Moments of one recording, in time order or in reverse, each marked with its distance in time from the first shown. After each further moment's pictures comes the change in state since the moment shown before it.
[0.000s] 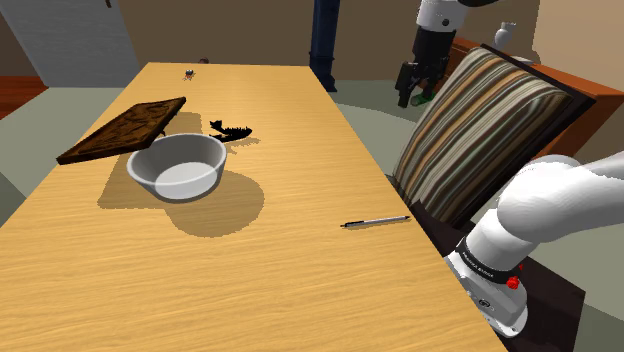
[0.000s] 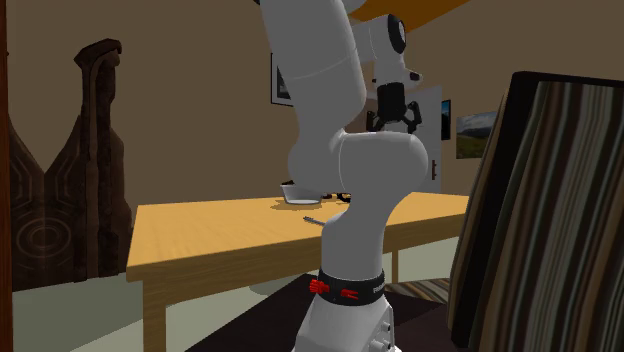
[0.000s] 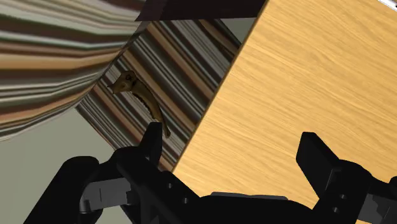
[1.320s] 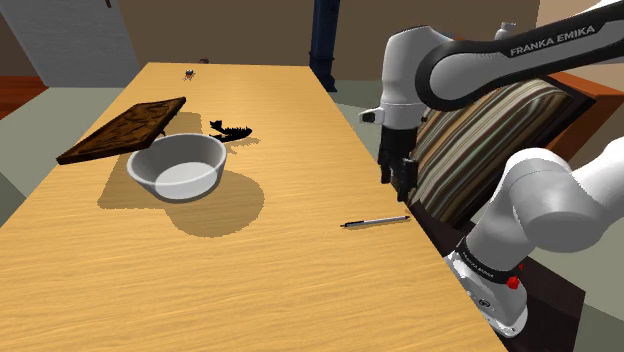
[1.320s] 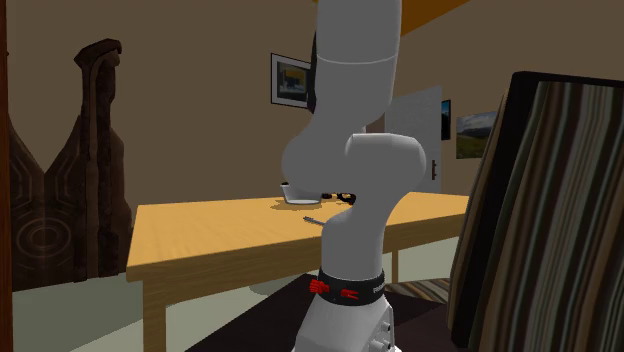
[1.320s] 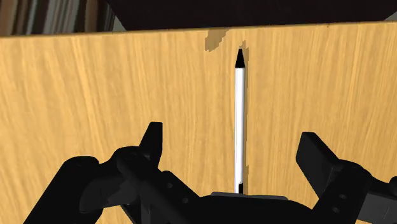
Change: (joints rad) arm 0.428 0.069 -0.092 -0.363 0.183 0.210 -0.774
